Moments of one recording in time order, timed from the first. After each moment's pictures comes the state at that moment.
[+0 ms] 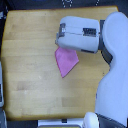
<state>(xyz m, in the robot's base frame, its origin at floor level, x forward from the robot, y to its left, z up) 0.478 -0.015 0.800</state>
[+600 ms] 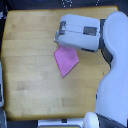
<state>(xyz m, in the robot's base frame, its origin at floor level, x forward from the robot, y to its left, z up) 0.484 -0.017 0.806</state>
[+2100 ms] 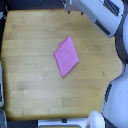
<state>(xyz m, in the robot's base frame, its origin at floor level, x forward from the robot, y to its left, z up) 0.577 -0.112 0.950</state>
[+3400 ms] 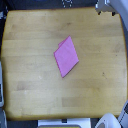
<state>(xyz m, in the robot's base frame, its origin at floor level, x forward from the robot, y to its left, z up) 0.547 -0.306 0.992</state>
